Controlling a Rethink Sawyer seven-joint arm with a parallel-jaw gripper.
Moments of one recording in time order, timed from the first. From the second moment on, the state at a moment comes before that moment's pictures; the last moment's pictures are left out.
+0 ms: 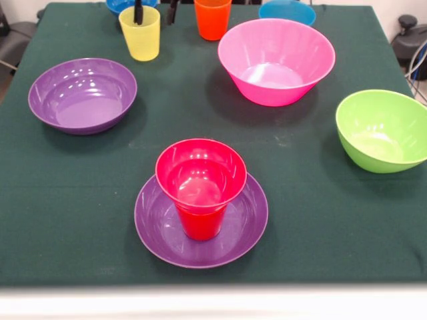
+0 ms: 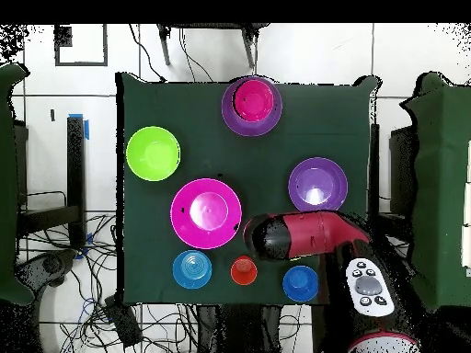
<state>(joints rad) -0.45 -0.70 0.09 1.82 -0.58 0.53 1.60</state>
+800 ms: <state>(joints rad) -0.36 -0.62 0.04 1.83 -0.58 0.45 1.60</state>
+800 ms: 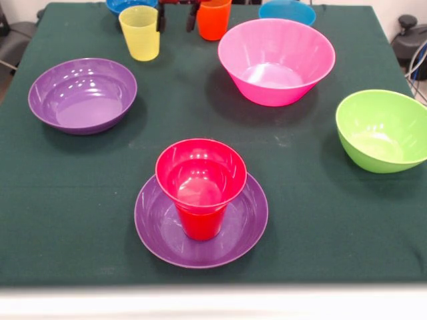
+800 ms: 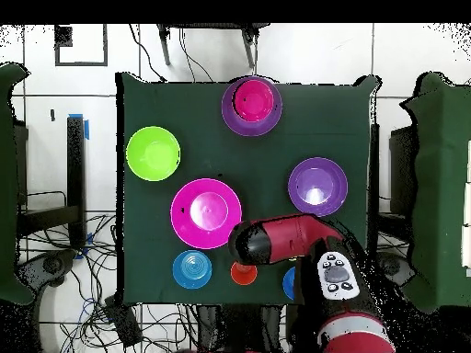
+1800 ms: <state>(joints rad) -0.38 -0.64 -0.03 1.84 -0.58 0.41 1.60</state>
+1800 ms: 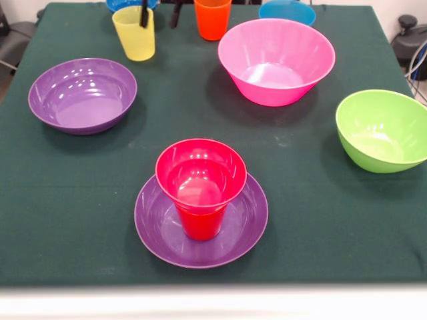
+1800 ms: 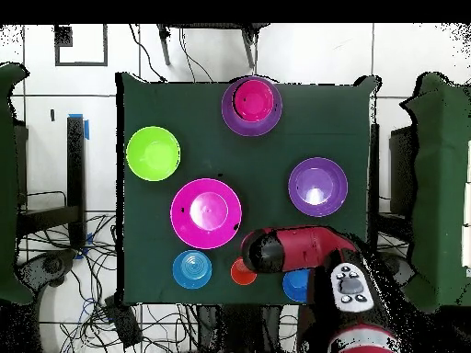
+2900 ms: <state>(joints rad) -0.43 -0.79 0.03 1.86 -0.55 0.51 1.60</state>
